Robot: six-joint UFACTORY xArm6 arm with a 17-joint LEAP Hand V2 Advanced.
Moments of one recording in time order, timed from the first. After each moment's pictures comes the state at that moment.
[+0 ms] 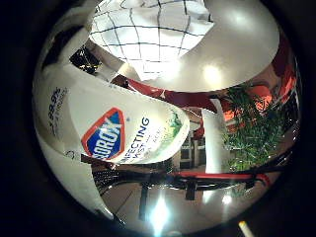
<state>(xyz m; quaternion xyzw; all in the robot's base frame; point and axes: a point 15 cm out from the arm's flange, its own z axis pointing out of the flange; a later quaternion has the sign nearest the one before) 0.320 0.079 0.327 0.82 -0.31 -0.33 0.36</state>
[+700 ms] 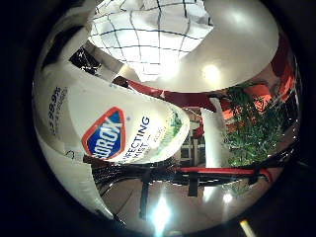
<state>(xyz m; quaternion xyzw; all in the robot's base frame) 0.323 0.082 0.326 0.82 -0.31 -0.33 0.35</state>
